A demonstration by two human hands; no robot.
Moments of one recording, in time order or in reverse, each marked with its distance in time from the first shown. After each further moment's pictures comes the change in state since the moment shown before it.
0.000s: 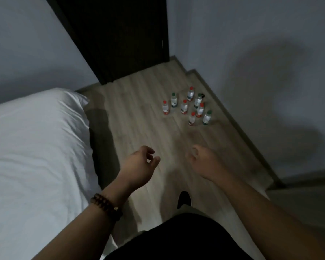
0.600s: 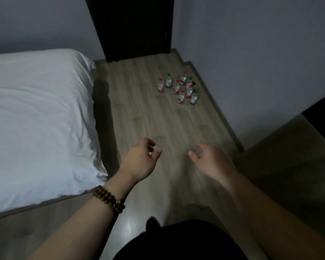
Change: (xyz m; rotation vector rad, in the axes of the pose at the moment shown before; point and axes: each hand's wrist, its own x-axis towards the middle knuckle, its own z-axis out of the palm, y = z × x) left_hand -0.394 -0.006 0.150 -0.123 0.120 0.029; right_hand -0.368 0.169 0.057 -0.199 0.068 -0.082
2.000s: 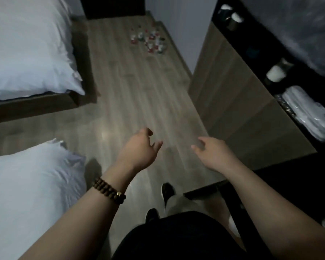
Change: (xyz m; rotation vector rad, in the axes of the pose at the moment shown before) left_hand -0.739 0.079 0.356 0.067 -0.011 0.003; right_hand -0.710 0.428 0.084 -0.120 -0.028 0.046
